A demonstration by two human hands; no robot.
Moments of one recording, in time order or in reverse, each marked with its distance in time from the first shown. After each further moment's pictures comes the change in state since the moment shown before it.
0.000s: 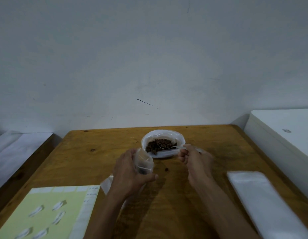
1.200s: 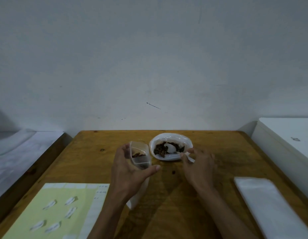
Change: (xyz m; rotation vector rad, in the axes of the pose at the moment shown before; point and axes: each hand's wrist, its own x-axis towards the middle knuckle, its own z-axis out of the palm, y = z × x) left_hand -0.025 0.014 -0.027 -0.308 0.287 0.017; right_hand 0.001 0.020 -0.002 -1.046 0.025 -0.543
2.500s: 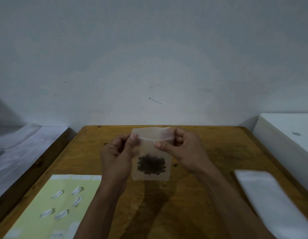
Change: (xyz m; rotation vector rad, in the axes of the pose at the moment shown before) left_hand -0.007 0.031 -0.030 -0.568 0.064 -0.027; right_hand -0.026 -0.075 -0.060 0.768 -0.515 -0.215
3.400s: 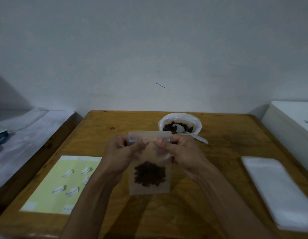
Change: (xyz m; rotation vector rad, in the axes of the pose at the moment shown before) left_hand -0.011 0.003 -0.033 0.045 -0.291 -0.269; right_hand -0.024 0.017 0.033 0.209 -0.087 0.329
